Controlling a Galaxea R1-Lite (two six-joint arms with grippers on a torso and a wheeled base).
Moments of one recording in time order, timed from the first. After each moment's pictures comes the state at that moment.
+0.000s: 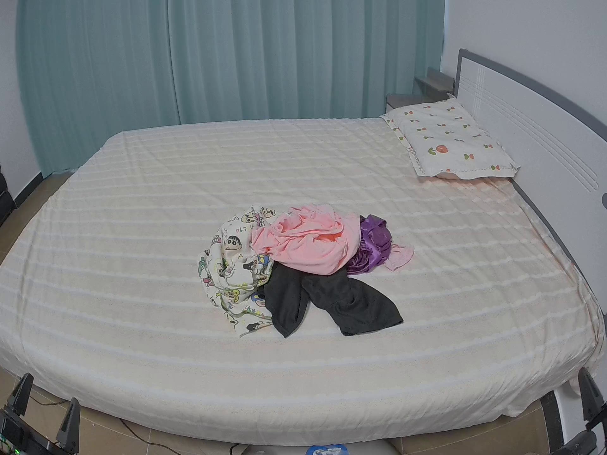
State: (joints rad) left arm 0.00 0.02 -0.02 0.01 -0.01 0.01; right arm 0.01 0.14 -0.19 0.04 0.07 0.04
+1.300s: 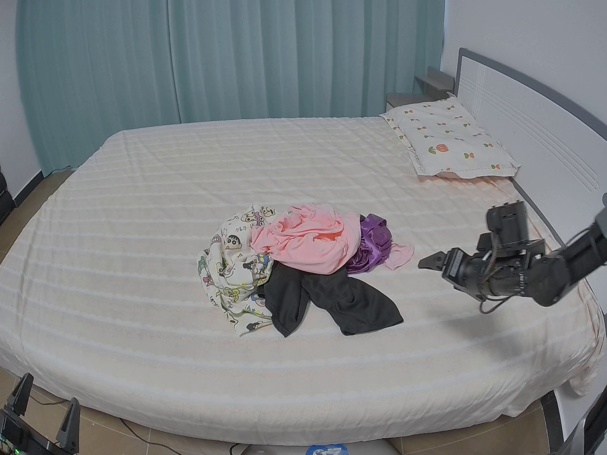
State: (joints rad) left arm 0.00 0.02 -0.02 0.01 -0.01 0.01; right arm 0.29 2.01 -0.91 -0.45 0.01 0.72
